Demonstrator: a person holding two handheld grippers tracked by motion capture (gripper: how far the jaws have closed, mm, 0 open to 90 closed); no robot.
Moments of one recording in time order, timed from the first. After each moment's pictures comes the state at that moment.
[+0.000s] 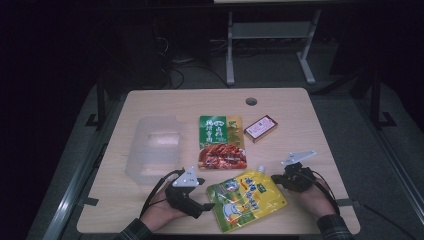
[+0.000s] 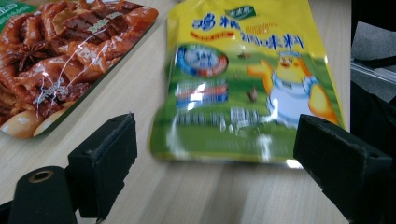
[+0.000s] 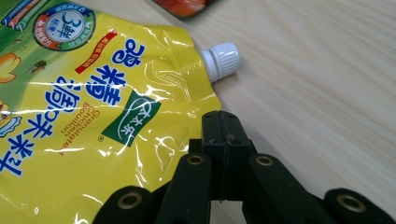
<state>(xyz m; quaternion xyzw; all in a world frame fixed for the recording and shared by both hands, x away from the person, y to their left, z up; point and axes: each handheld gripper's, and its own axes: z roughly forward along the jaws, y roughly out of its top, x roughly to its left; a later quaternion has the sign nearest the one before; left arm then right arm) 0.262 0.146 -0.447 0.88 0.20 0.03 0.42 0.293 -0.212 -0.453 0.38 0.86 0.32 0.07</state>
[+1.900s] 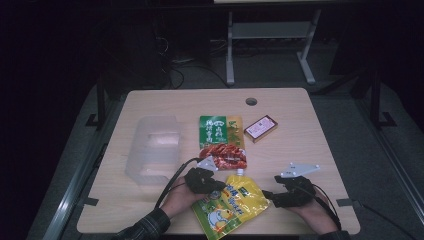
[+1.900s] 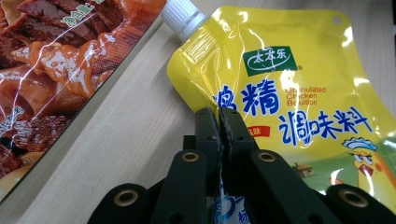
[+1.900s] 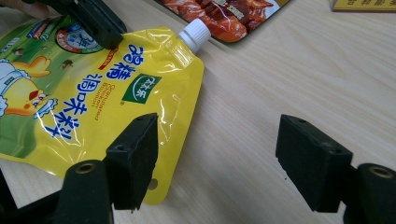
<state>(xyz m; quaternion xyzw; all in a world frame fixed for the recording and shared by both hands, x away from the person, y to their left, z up) 0.307 0.103 -0.462 0.90 0.22 -0.03 0.38 0.250 -0.201 -0.441 0.39 0.84 0.37 0.10</state>
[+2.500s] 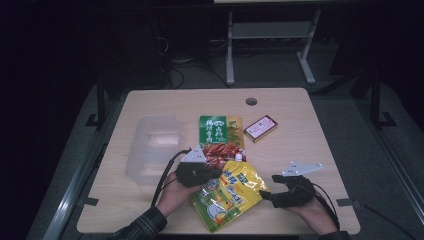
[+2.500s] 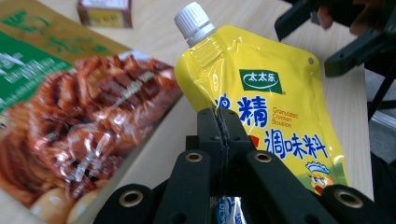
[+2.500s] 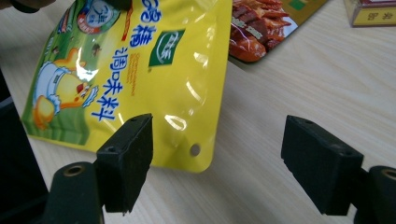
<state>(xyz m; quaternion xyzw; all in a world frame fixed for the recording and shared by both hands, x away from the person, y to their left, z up) 0.305 0.124 -0.424 0.85 0.24 0.03 0.47 0.249 -0.200 -0.435 0.38 0.82 0.41 0.07</state>
